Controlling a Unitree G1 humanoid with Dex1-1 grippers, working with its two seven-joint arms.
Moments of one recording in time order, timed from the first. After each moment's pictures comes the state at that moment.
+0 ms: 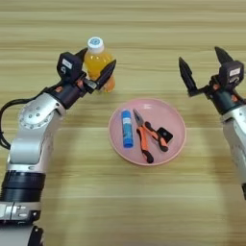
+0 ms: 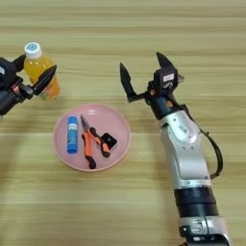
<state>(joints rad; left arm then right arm) -0.33 0.29 0.04 -0.04 -0.27 0.08 -0.58 -0.30 -0.23 -0.01 -0.07 0.32 -0.03 0.43</state>
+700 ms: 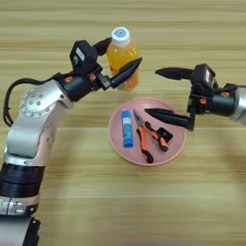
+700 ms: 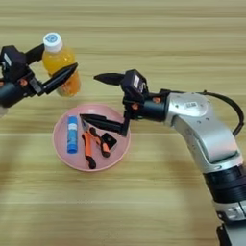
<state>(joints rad) -0.37 0.32 -0.03 -0.20 -0.37 0.20 -0.71 -0.43 -0.50 0.19 -0.20 0.42 0.32 0.97</state>
